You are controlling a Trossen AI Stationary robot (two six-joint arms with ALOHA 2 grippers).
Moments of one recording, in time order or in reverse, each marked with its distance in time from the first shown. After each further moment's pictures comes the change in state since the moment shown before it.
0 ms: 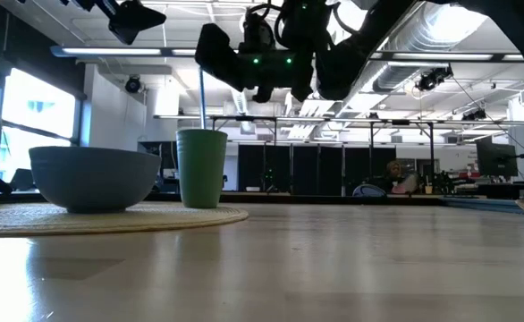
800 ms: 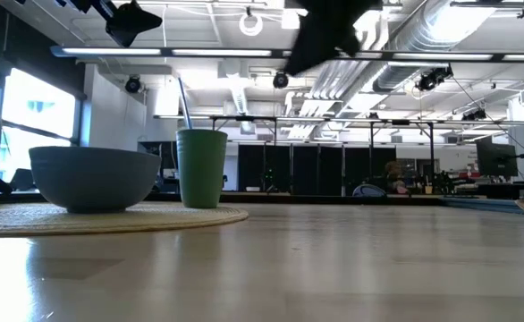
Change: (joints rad) left arm 0.000 0.000 0.000 -0.028 0.028 -0.024; right arm 0.286 -0.530 0.001 -1.633 0.198 0.335
